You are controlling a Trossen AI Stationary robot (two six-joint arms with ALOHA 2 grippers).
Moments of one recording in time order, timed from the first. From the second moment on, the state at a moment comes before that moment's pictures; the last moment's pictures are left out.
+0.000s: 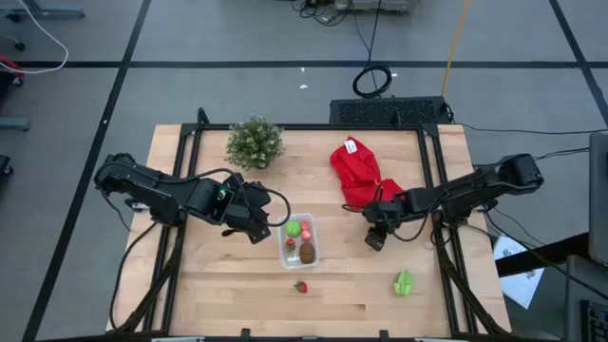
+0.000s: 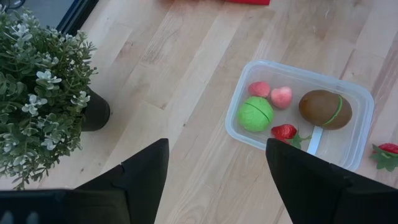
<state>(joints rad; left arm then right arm) -0.31 1.49 1.48 -1.20 -0.47 -0.69 0.13 1.36 0.51 -0.35 -0.18 0.80</state>
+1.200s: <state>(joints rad) -0.31 1.49 1.48 -1.18 -0.47 -0.68 0.10 1.31 0.62 -0.11 -0.29 0.68</state>
